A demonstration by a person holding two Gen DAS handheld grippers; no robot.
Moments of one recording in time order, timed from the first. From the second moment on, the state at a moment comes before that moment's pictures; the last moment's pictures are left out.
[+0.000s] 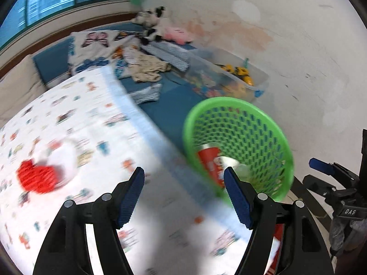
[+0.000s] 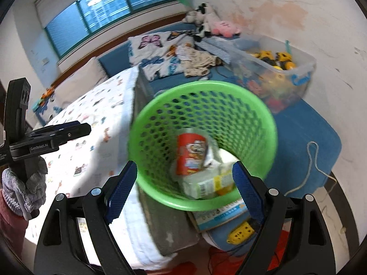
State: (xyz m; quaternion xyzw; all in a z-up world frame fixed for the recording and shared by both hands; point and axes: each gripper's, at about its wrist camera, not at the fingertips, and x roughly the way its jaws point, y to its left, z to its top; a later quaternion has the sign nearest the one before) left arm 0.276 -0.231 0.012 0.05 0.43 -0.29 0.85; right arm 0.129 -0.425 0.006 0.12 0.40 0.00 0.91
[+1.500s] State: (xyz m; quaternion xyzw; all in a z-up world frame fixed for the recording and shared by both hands) left arm 0.346 0.005 -0.002 -0.13 0.42 -0.10 0.89; right arm 0.238 -0.257 0.000 0.02 0.42 0.15 0.90
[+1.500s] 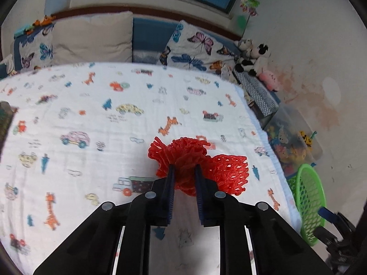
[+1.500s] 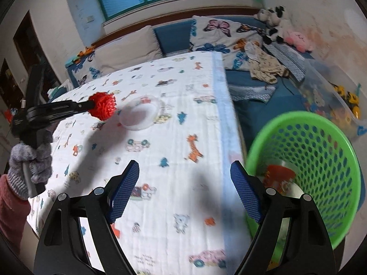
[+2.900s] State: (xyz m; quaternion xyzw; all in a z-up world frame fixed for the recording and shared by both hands) left arm 0.265 0.106 0.006 -0.11 0.41 -0.04 0.91; right arm 0.378 -0.108 -0.080 -0.08 0.45 0.20 0.87
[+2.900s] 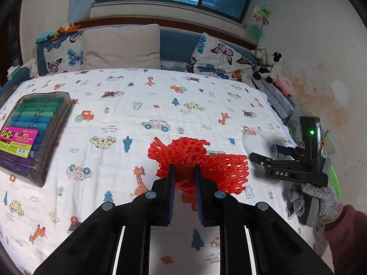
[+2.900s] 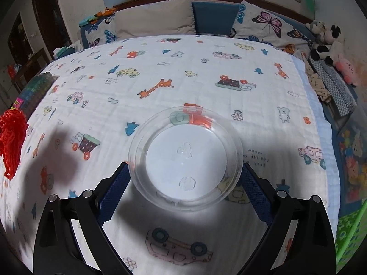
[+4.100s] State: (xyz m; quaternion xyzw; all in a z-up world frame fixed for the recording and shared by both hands) left arm 0.238 0.007 0.029 -0.07 0.39 -0.13 0.91; right arm 0.260 -0.222 -0.016 -0.03 0.42 0.14 0.90
